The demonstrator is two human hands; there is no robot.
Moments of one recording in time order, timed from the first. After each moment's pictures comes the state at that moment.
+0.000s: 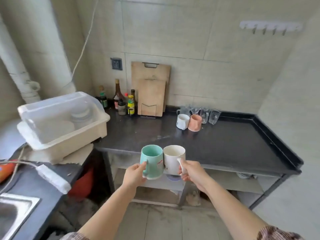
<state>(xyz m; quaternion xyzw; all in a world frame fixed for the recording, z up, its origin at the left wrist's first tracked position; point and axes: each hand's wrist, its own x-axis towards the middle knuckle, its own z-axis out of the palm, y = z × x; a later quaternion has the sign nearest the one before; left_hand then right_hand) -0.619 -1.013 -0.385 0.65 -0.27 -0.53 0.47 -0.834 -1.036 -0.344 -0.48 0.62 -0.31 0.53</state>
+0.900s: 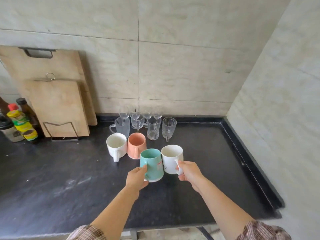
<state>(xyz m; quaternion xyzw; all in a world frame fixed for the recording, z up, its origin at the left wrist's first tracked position) -0.937 -1.415 -0.453 0.68 -0.20 -0.60 0.37 -1.133 -1.417 -0.417 -0.35 0.74 -0.28 0.51</state>
